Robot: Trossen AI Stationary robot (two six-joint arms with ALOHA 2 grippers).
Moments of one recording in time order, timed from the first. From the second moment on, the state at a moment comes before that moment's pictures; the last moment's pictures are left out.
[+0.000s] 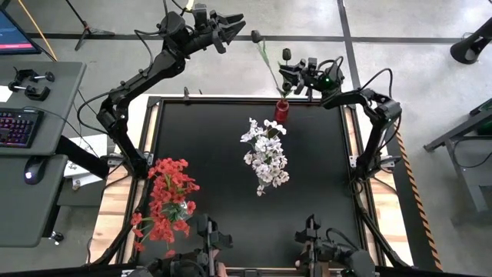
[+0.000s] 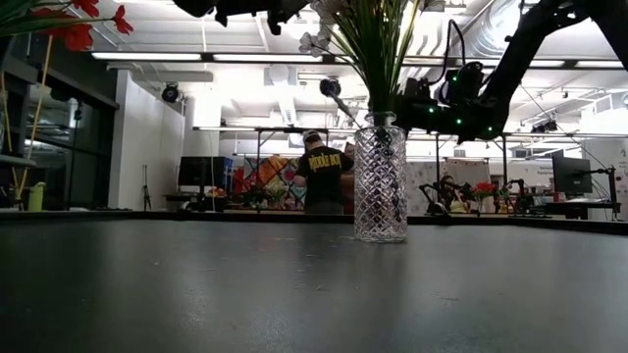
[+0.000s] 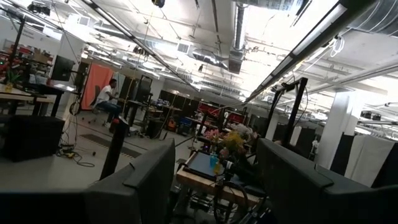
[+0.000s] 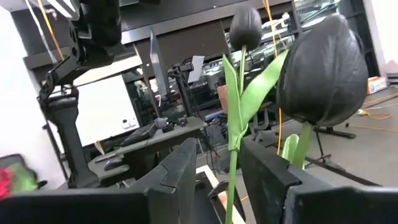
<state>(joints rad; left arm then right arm) 0.78 1.73 1.74 0.38 0.50 -0.47 -1.03 1.87 0.91 1.32 -0.77 0.53</state>
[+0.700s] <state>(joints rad) 0.81 1.73 1.74 0.30 0.48 -0.41 -1.04 1.71 0.91 1.21 -0.82 0.47</state>
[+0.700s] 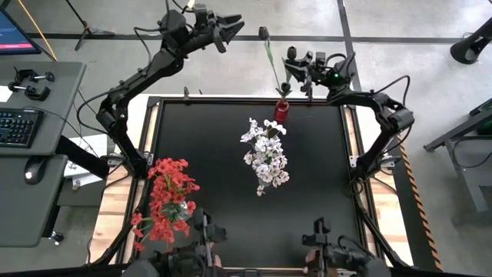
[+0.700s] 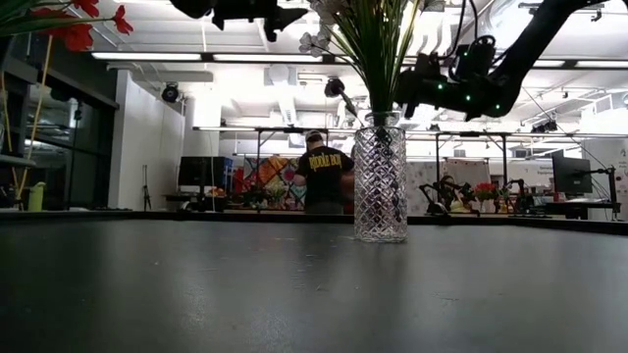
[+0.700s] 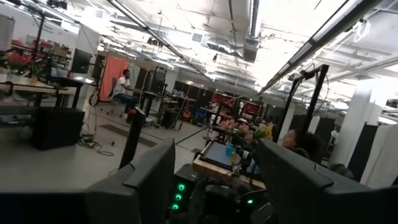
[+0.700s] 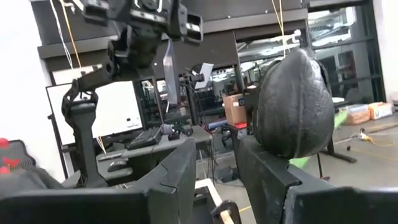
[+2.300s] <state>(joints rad) 0.81 1.73 1.74 0.25 0.48 -0.40 -1.01 1.48 0.95 0.87 -0.65 0.43</state>
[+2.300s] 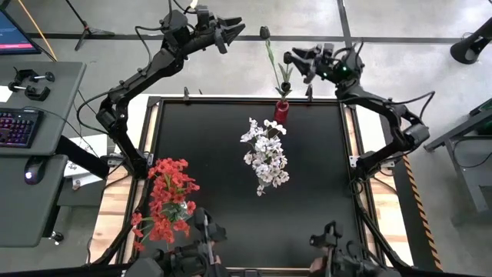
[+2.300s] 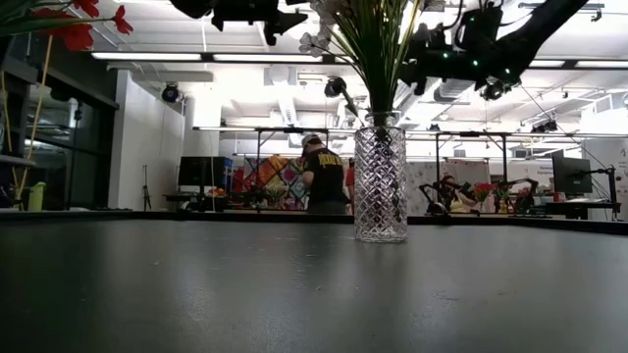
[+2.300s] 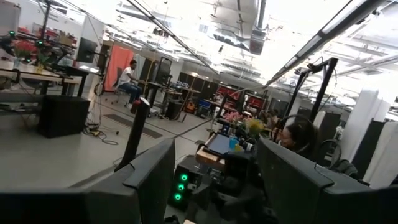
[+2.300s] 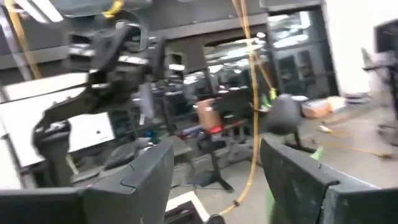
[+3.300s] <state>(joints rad) 0.87 2.09 1.93 -0.08 0.24 -0.43 -0.99 1.42 1.39 0.08 -0.58 0.07</state>
